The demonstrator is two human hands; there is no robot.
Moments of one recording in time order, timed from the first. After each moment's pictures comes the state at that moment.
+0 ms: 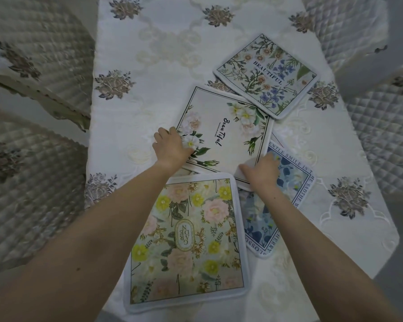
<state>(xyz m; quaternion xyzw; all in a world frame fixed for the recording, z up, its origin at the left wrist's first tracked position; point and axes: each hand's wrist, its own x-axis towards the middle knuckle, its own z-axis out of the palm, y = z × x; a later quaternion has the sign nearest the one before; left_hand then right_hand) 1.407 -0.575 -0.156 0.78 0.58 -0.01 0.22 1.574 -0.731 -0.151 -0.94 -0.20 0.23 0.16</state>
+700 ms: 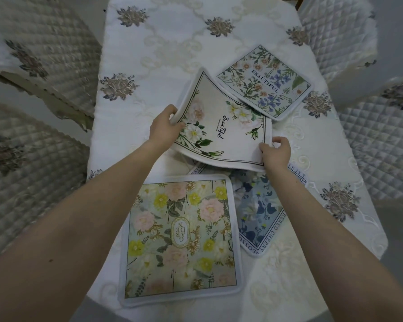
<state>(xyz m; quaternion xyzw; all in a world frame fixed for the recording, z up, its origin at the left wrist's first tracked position) 1.398 -0.541 -0.116 0.71 0.52 0.19 0.44 1.605 -0.719 -0.103 -0.83 -0.07 0.26 0.50</state>
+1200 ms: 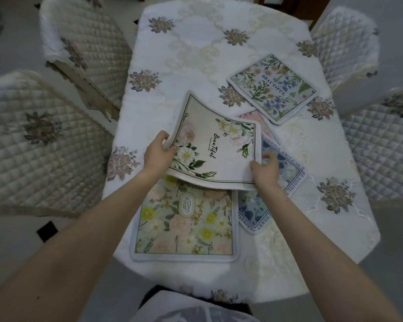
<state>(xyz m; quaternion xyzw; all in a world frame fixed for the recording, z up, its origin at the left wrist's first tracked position) 1.303 -0.657 -0.110 0.67 0.58 0.22 0.41 1.536 -0.792 -0.092 -0.84 -0.17 0.27 0.44</state>
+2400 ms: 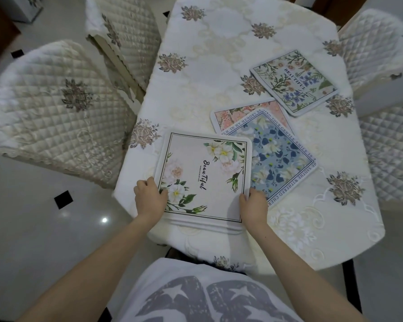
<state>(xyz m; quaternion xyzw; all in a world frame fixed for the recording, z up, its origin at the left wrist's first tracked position) 1.205 -0.825 -0.147 0.62 0.73 0.06 0.28 1.452 -0.907 -0.144 -0.88 -0.38 0.26 0.15</state>
